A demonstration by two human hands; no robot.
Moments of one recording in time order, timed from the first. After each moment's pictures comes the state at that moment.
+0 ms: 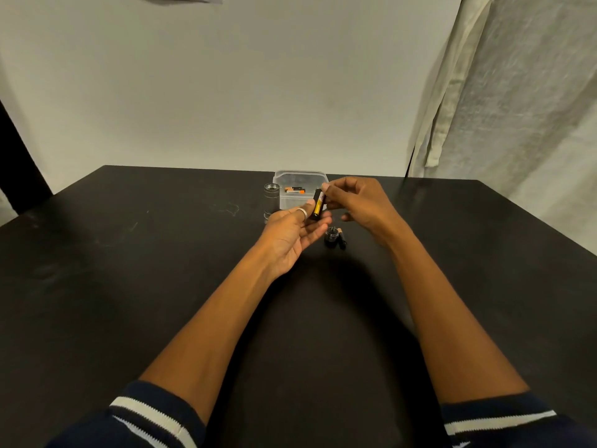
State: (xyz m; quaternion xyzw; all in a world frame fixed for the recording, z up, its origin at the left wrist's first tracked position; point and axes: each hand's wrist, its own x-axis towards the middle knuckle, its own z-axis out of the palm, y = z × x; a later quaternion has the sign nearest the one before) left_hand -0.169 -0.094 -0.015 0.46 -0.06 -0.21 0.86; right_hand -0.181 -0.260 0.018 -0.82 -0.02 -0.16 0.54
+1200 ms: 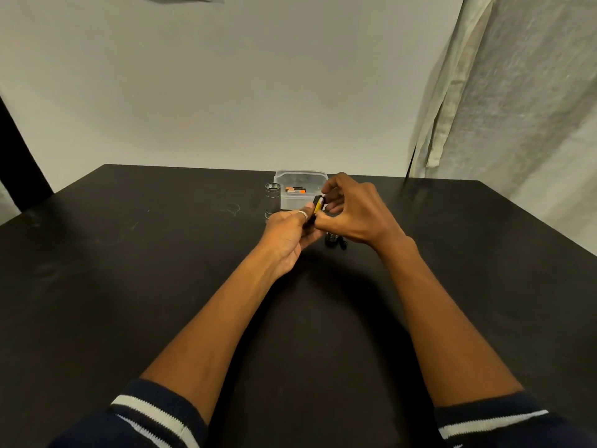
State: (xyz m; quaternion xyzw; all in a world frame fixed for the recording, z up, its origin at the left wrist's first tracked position) left_hand -0.168 -0.099 -0.016 0.51 -0.03 -0.17 0.84; right_hand -0.190 -0.253 0.015 -0.92 -0.14 -0.26 0.27
